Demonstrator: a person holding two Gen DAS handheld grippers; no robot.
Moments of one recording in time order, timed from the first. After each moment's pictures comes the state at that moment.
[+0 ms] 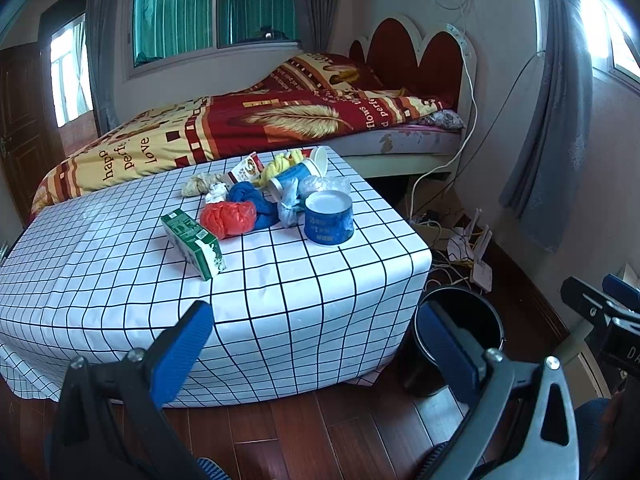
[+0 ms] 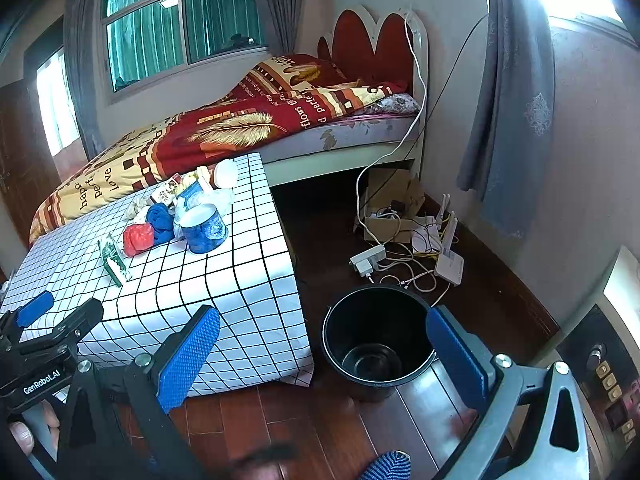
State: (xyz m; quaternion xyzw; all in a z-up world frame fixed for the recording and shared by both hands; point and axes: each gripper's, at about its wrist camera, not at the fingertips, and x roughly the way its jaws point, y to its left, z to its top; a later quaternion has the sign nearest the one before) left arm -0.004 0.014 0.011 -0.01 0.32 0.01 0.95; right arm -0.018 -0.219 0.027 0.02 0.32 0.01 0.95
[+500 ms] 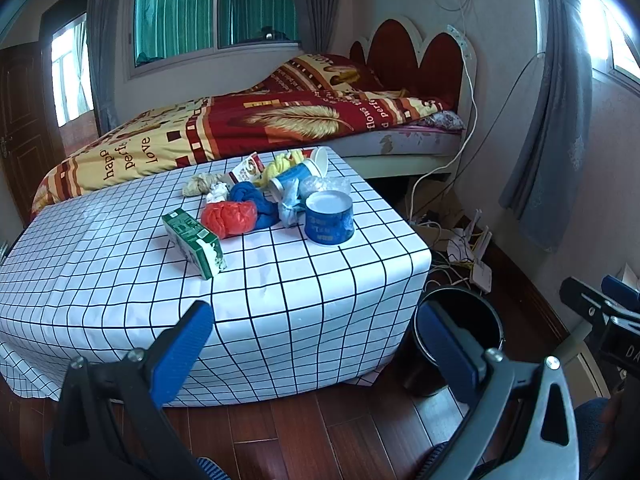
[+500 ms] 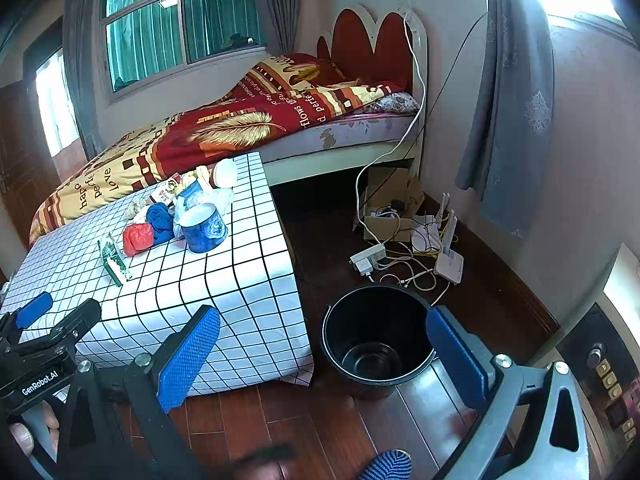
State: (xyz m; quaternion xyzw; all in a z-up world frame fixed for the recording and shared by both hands) left arm -0.005 0.015 0.010 -0.01 0.32 0.01 0.95; right arm -0.018 -0.220 0.027 0.03 0.33 0.01 0.95
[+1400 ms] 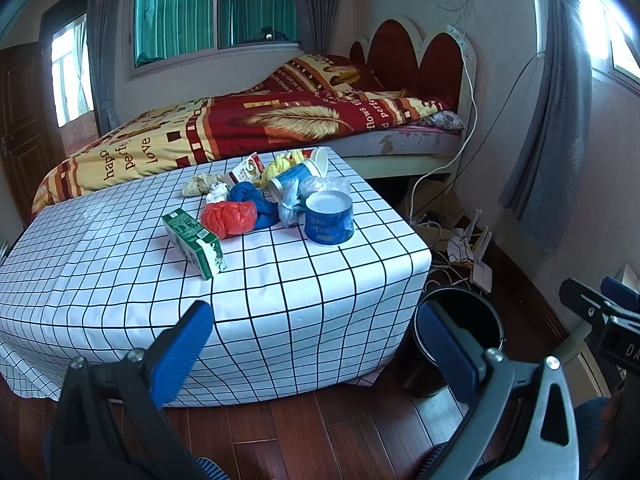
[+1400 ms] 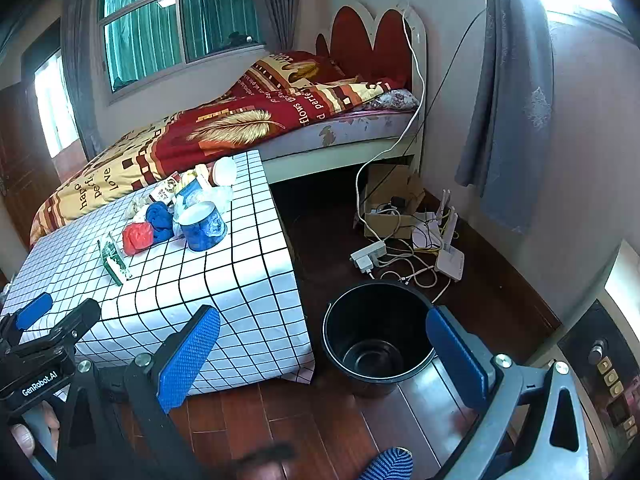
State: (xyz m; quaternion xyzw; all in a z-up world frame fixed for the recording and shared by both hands) left arm -0.007 0.015 0.010 -0.01 0.32 0.01 0.95; right arm -0.019 -0.221 0.025 0.03 0.33 0.01 0.94
